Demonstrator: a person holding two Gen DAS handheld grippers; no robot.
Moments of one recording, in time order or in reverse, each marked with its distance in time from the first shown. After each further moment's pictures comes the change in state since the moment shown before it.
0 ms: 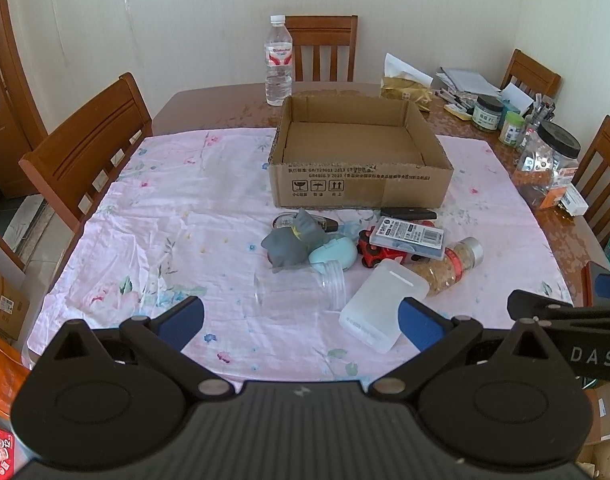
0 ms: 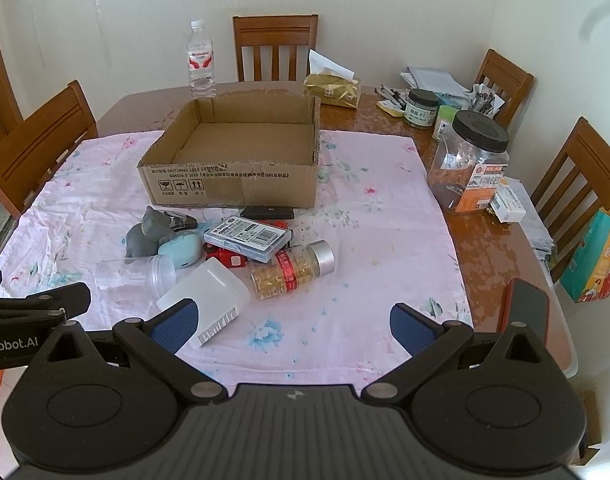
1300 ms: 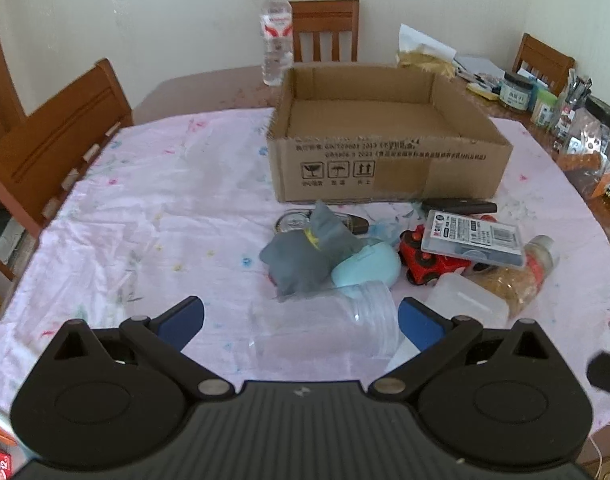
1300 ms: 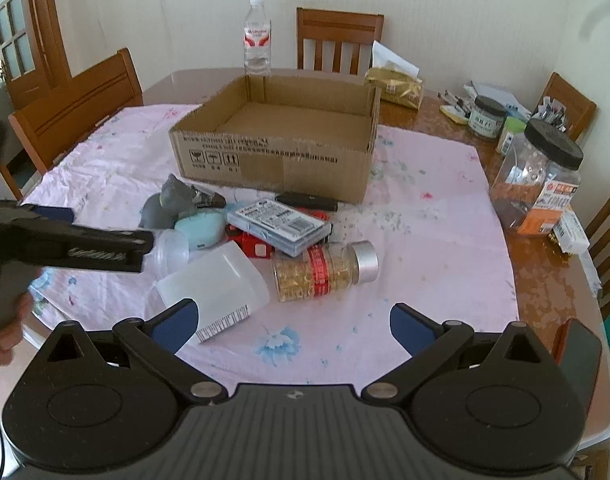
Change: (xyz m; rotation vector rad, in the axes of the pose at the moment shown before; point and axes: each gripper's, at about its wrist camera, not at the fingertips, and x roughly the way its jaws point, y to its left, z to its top) left arm 0.123 0.009 0.002 0.032 -0.003 0.002; right arm 0.060 -0.003 -0.012 -0.147 -0.006 0.140
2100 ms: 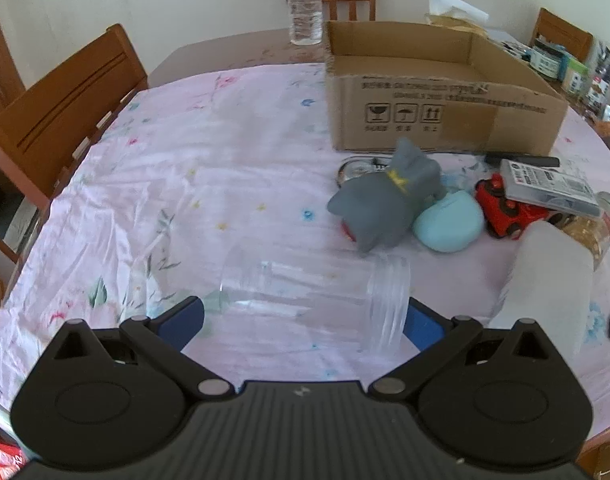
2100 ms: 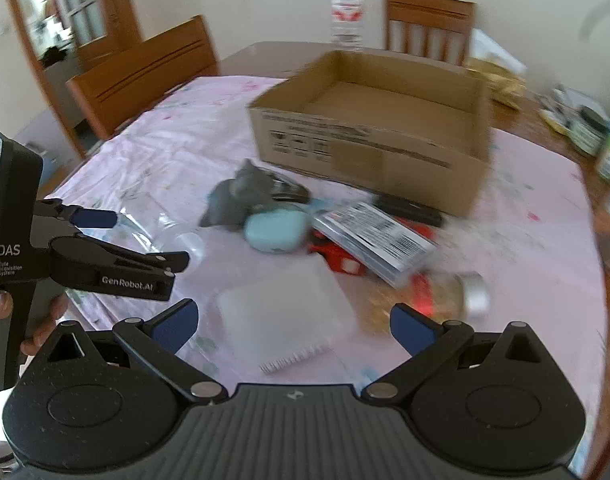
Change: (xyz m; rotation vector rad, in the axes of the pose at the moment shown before) left arm 0.033 0.048 -0.024 0.012 0.073 0.040; right arm 0.059 0.031 0.030 -0.137 0.074 0.243
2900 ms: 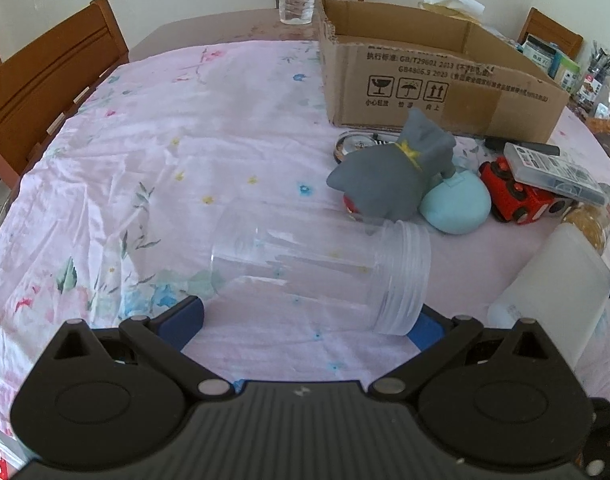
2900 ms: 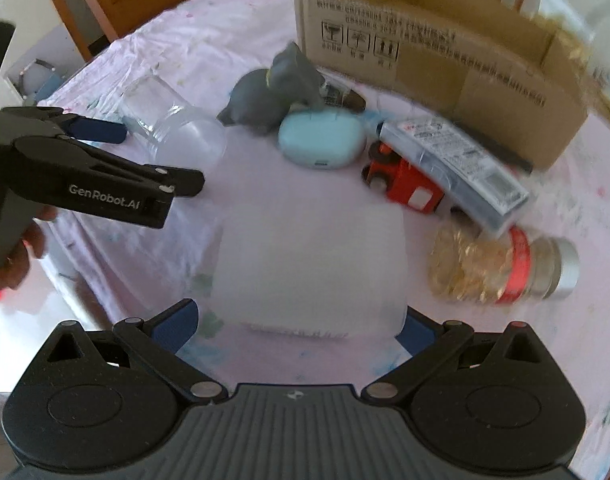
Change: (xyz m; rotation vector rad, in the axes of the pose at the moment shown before) left arm 0.022 0.012 -0.007 -0.010 0.036 -0.088; right arm 0.065 0.028 -0.021 -0.111 0.216 -0.009
